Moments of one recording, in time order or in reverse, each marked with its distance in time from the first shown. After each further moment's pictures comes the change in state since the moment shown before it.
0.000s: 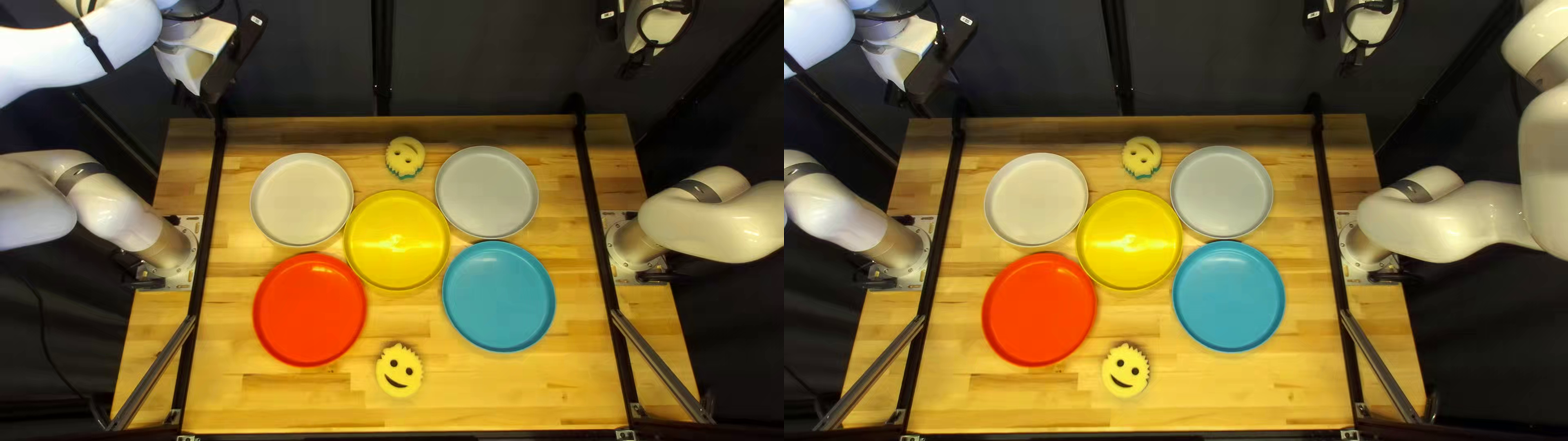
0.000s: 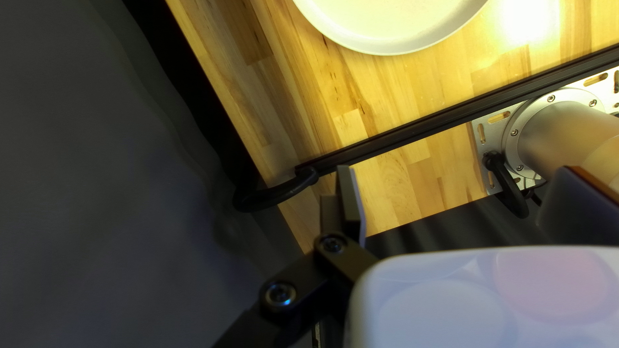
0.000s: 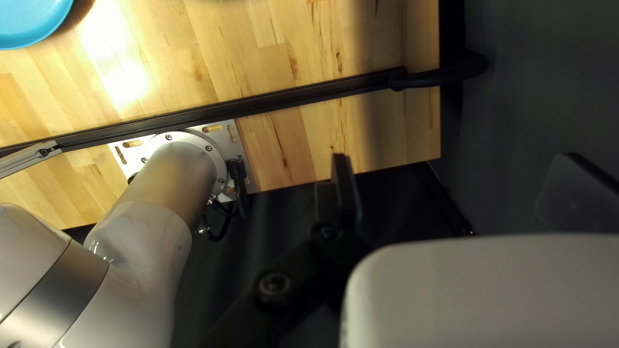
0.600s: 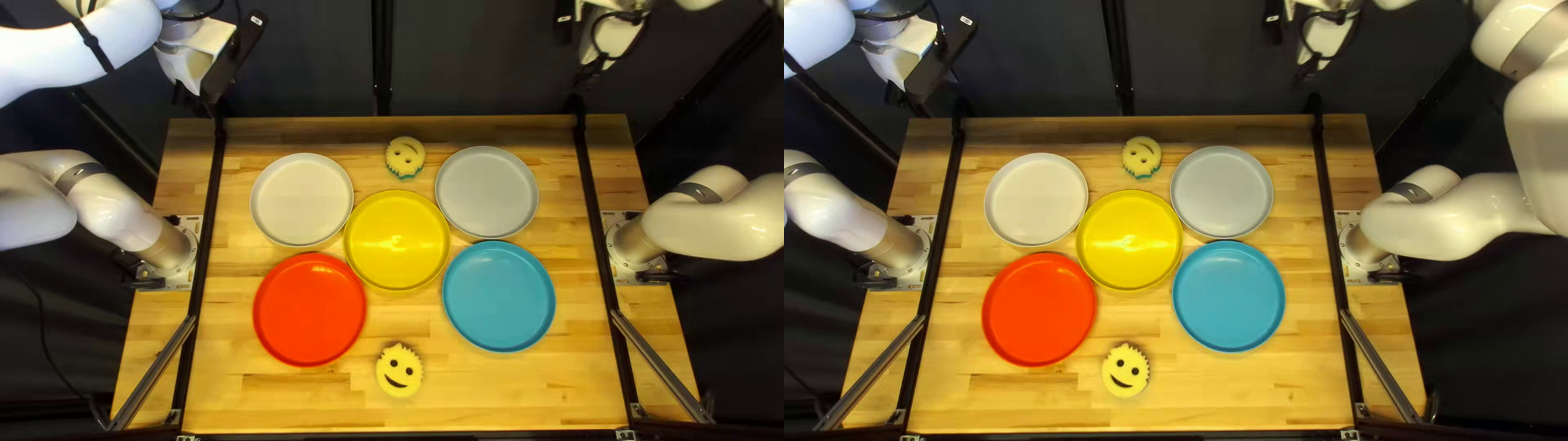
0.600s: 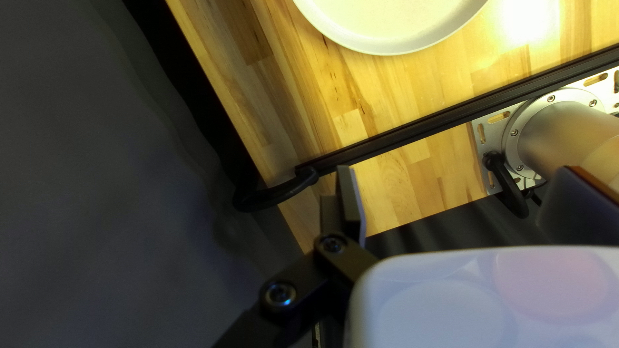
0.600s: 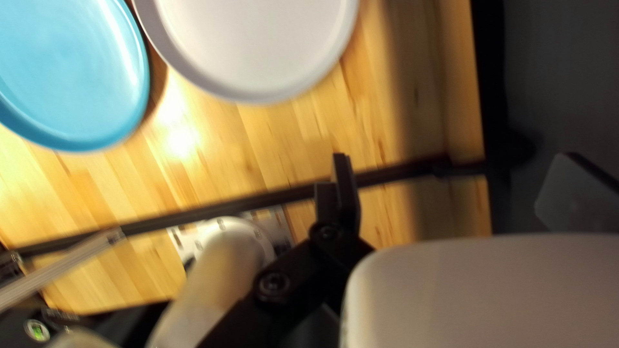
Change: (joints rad) left arm 0.000 0.000 0.000 0.000 0.000 0.000; right arm 0.239 0.151 0.091 0.151 -0.282 0.241
